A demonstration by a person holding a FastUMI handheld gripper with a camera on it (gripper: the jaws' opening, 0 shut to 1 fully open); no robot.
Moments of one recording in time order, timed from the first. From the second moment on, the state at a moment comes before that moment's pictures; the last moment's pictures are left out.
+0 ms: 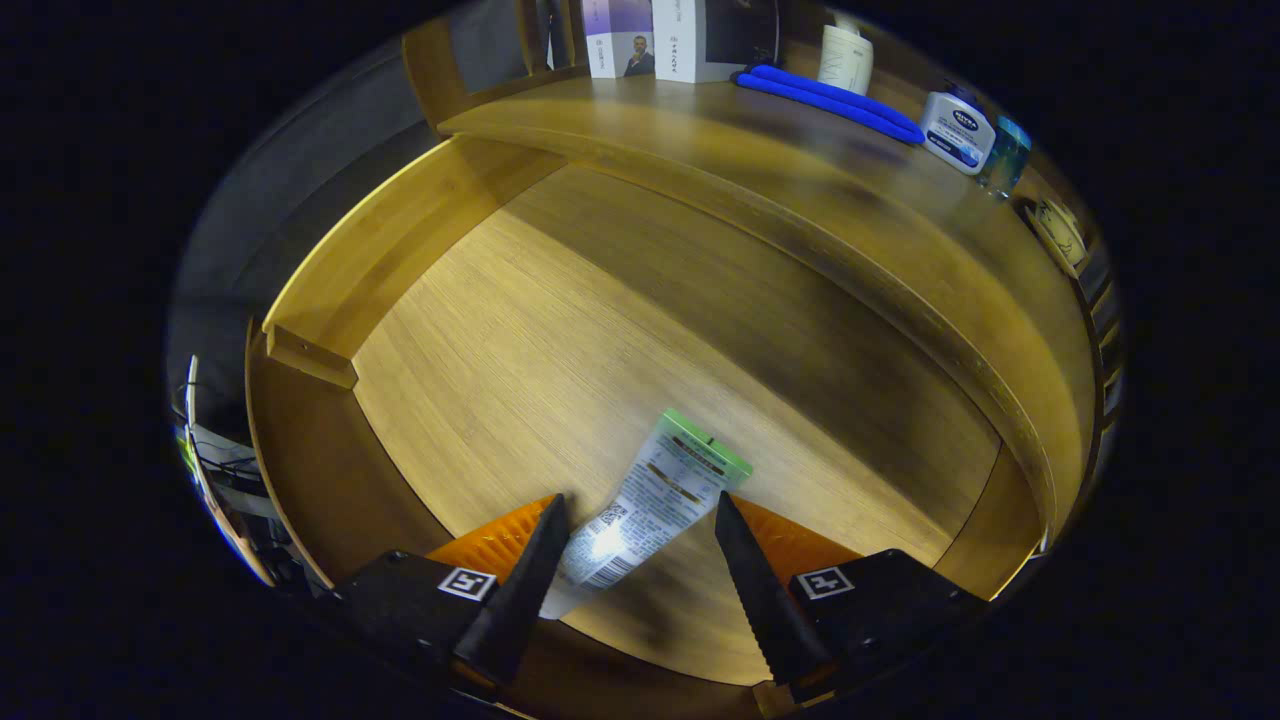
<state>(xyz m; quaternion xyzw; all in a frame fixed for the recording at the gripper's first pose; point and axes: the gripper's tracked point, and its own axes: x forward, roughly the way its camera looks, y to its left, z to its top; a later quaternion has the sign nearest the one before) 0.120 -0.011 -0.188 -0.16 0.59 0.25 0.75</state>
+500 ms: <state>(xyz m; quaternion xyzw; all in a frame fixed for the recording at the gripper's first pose) 0.111 -0.013 -0.199 -0.17 0.62 0.25 0.73</state>
